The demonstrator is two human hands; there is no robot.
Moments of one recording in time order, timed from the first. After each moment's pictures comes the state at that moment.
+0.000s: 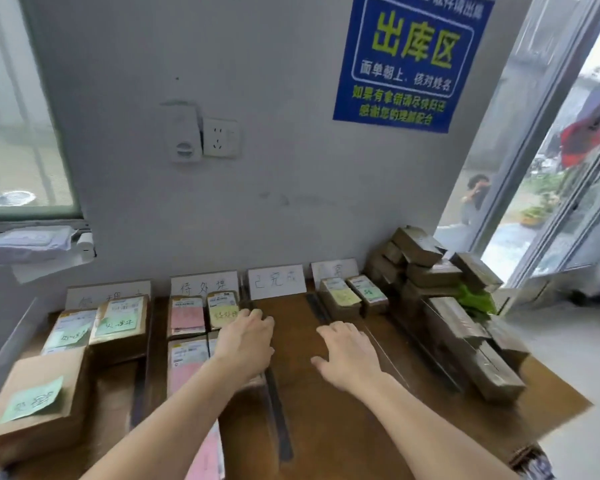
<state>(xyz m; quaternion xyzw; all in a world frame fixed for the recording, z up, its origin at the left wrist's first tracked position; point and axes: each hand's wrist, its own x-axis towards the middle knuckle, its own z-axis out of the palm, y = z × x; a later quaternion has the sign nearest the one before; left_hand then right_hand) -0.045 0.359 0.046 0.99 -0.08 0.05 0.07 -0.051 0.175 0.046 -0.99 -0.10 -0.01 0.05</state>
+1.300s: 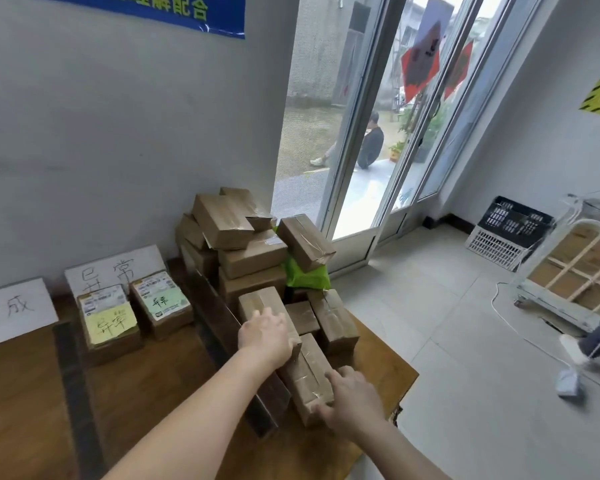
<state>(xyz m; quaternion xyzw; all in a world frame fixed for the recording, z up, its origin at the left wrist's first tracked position) 0.146 -0.135 -0.018 0.97 -0.22 -0.10 0.09 0.025 -0.262 -0.057 -0.97 0.17 0.15 0.08</state>
